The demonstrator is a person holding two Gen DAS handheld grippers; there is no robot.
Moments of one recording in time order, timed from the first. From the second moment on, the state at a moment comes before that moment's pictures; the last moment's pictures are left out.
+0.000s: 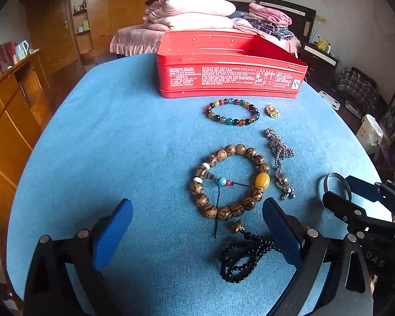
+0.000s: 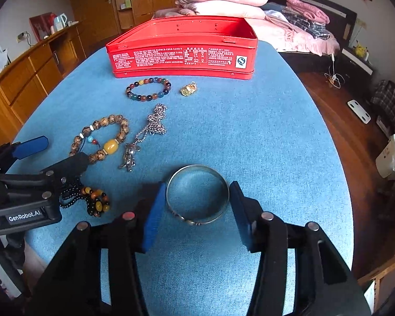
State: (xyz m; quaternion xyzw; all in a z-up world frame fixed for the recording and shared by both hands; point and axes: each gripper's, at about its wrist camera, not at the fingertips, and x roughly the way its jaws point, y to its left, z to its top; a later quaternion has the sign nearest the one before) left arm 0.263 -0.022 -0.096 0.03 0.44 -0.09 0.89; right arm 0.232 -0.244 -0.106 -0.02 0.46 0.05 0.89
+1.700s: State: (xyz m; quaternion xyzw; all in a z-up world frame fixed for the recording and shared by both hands) left arm 0.278 -0.030 -0.101 0.04 0.46 -0.13 0.88; right arm 0.241 -0.259 -0.108 -0.01 0.46 0.05 0.89
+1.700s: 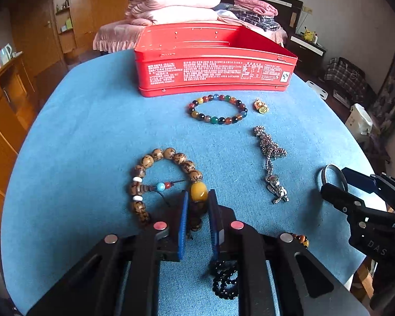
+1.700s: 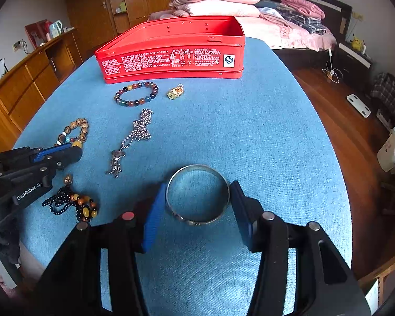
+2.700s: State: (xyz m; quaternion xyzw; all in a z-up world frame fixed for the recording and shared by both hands) left arm 0.276 -0.009 -0.058 -0.02 0.40 -0.12 0.91; right arm 0.248 -0.251 -0.073 -0.03 0.42 0.05 0.91
